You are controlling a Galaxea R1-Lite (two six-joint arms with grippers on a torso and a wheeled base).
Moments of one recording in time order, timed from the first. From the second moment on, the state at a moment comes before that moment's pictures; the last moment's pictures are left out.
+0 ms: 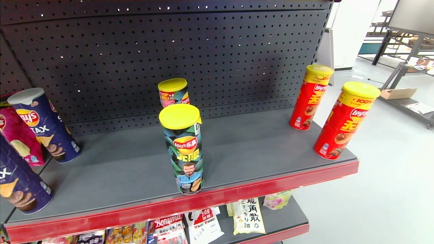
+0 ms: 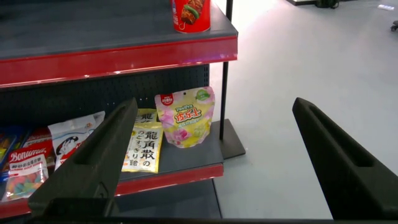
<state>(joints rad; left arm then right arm) -0.04 0.34 -0.47 0.34 -0.15 0.04 0.00 0.00 0.00 0.00 0.01 0.00</state>
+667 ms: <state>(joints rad) -0.03 0.08 -0.24 0.36 0.10 0.24 0.00 0.00 0.00 0.00 0.01 0.00</state>
